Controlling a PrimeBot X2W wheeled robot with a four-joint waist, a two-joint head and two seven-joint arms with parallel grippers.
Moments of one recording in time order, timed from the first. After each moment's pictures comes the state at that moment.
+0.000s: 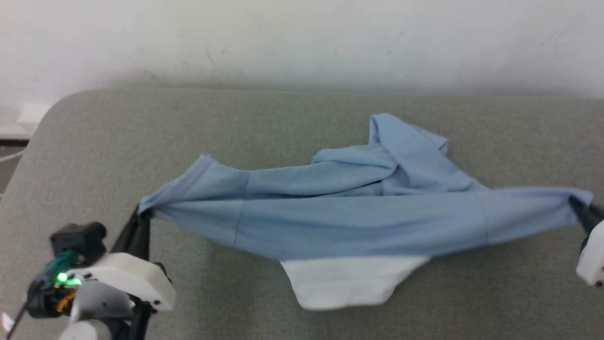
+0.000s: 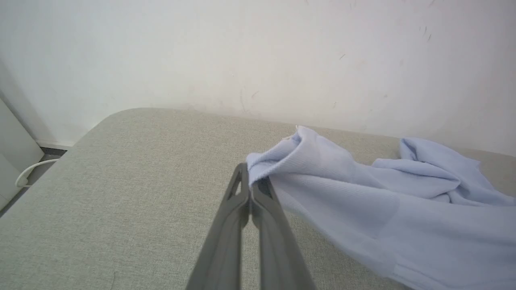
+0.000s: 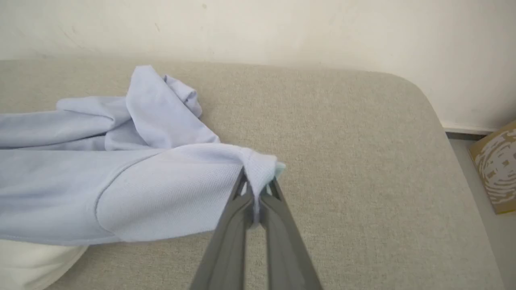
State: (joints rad) left arm 0.00 0.24 -0.02 -0.15 -0.33 0.10 0.20; right arm -0.08 -0.32 -0.22 -0.13 0.37 0.13 0.70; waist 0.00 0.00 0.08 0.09
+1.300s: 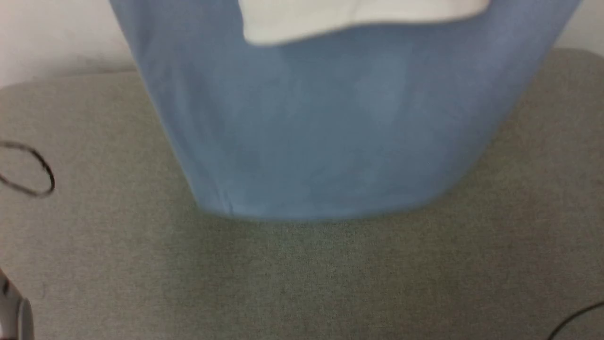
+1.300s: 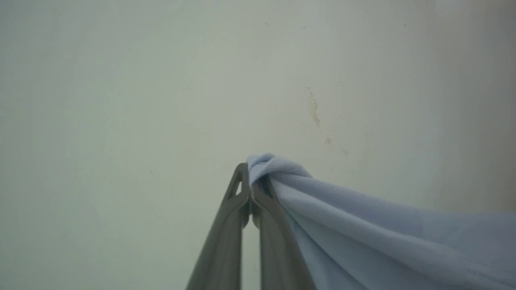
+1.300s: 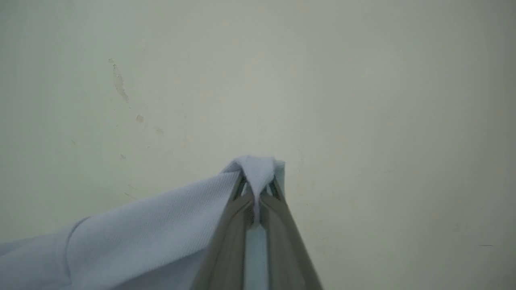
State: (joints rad) left arm -0.94 0.48 0.03 -0.04 -0.48 -0.03 0.25; right arm -1.18 -0.41 -0.09 0.19 0.46 0.13 0.51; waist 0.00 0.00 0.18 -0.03
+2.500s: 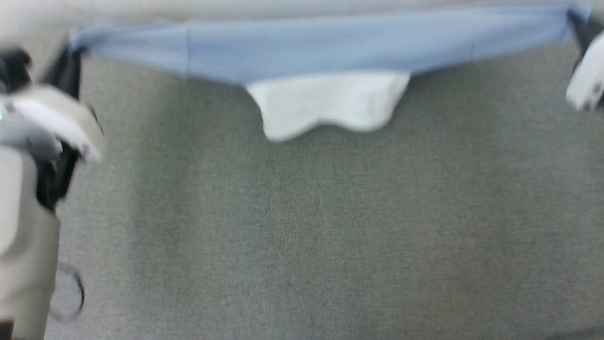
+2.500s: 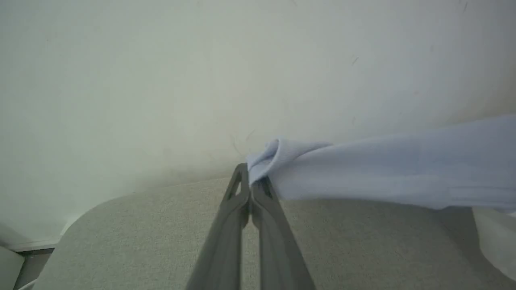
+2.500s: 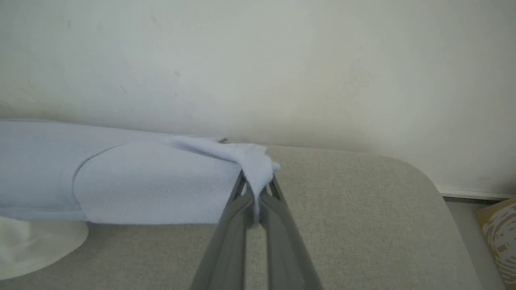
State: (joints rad) left arm -0.71 0.49 -0.14 0.44 -0.39 -0.10 0.03; right arm -0.90 -0.45 0.17 0.61 0.48 0.13 0.30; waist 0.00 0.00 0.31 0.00
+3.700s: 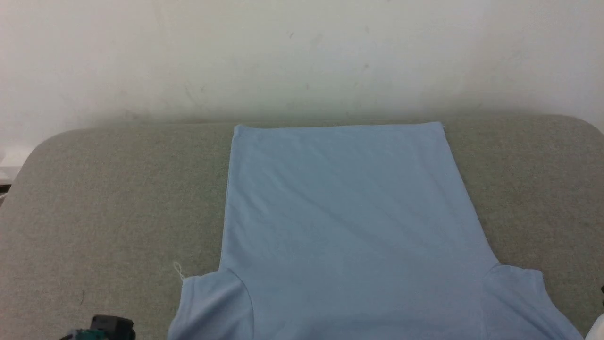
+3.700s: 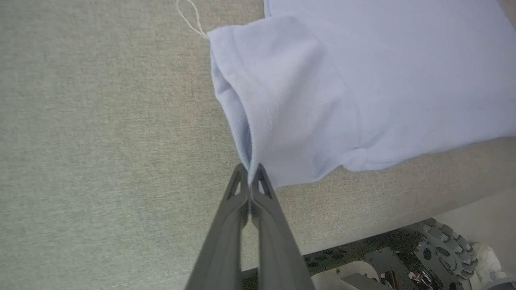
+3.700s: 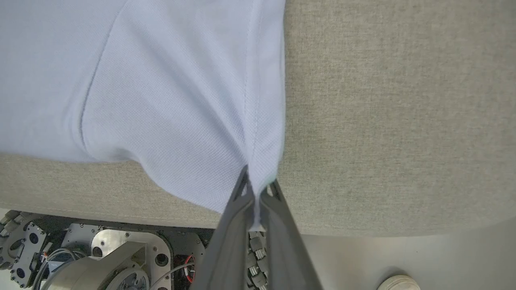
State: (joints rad) left arm 0.31 0.55 -0.18 -0.18 -0.68 0.00 0.50; right arm 0.21 -0.46 -0.16 -0.03 0.56 0.13 0.94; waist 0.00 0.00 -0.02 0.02
